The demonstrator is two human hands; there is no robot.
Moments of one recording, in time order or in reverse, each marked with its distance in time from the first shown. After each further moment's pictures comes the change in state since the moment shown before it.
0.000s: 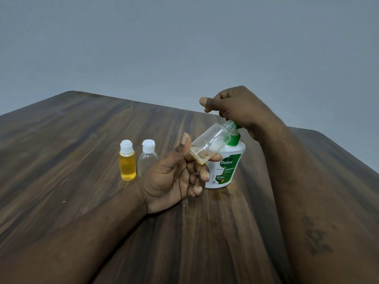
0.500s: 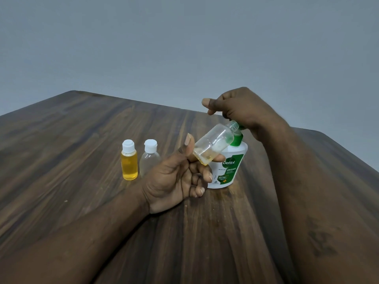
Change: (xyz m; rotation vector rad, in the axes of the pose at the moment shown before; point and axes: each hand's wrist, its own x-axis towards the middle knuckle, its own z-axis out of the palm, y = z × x) left_hand -0.001 0.001 0.005 0.027 0.044 -0.076; right_hand -0.003 -0.003 0.001 -0.023 -0.021 0.028
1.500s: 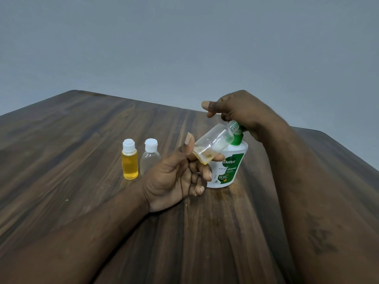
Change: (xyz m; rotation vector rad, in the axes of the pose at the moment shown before) left_hand 0.001 -0.001 -0.003 0.015 -0.038 0.079; right_hand -0.002 0.000 0.001 0.021 -0.068 0.046
